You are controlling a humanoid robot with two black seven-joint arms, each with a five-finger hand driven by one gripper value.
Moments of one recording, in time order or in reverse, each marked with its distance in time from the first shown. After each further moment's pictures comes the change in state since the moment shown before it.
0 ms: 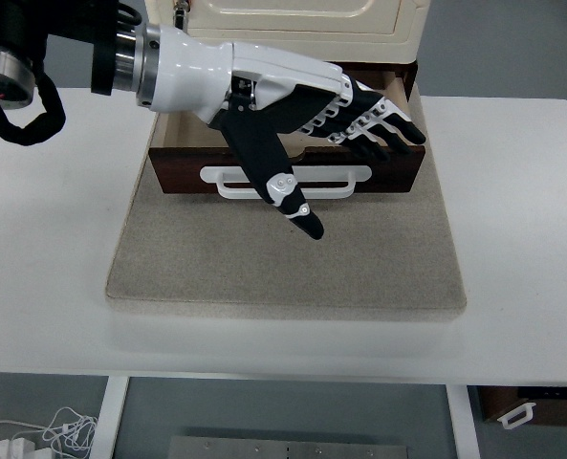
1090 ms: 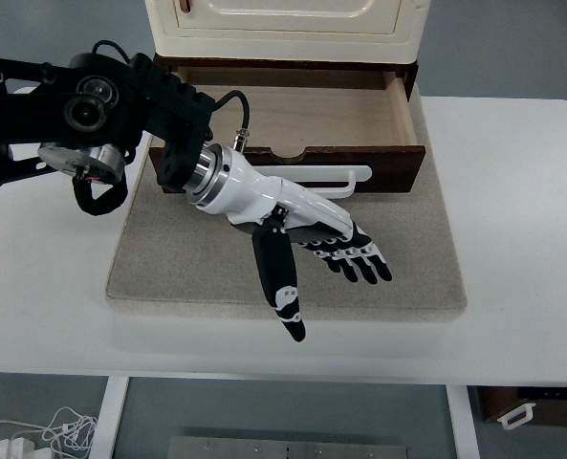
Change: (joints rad) left arm -0.061 -0.157 0.288 0.008 0.019 0.011 0.100; right arm 0.000 0.000 0.000 0.000 0.000 0.000 0.000
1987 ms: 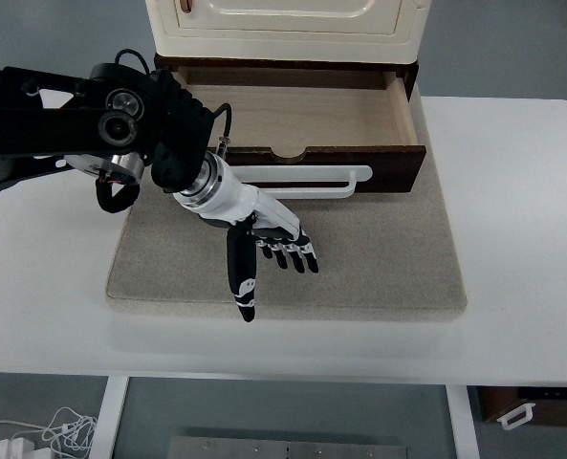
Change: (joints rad) left arm 0.008 -0.071 0.042 0.097 0.099 0.002 0.242; right arm 0.000 0.000 0.000 0.000 0.000 0.000 0.000
